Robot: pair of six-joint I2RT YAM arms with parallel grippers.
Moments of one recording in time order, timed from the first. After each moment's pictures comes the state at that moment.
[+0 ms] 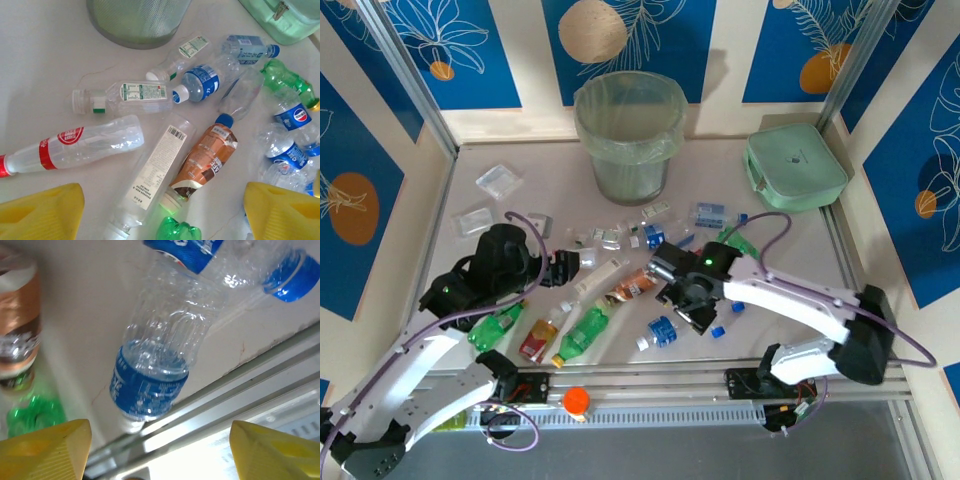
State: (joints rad) left arm -0.63 0.78 0.95 -0.81 -0.05 -0.36; right arm 1.02 1.37 1.11 -1.22 -0.02 1.76
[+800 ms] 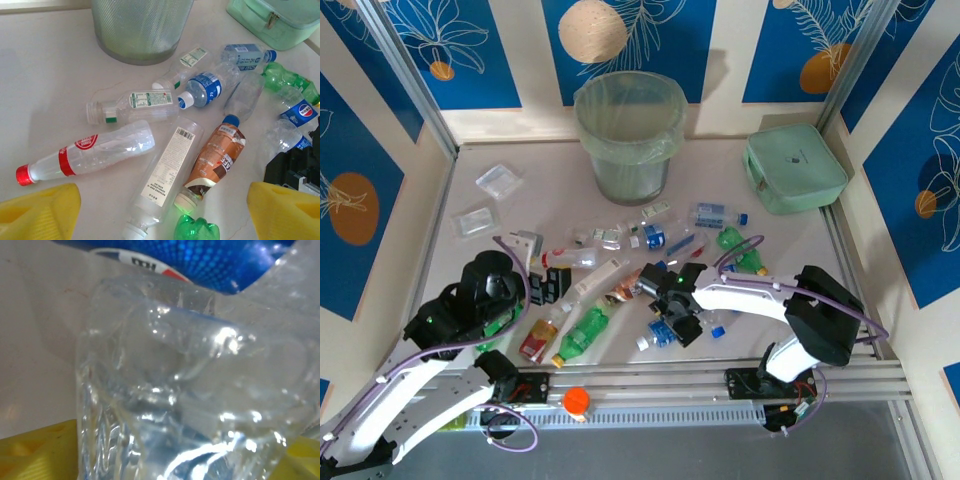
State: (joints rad) left arm -0.71 0.60 0.84 -0.78 -0.15 -0.31; right arm 1.02 1.53 0.88 -0.85 0.00 1.92
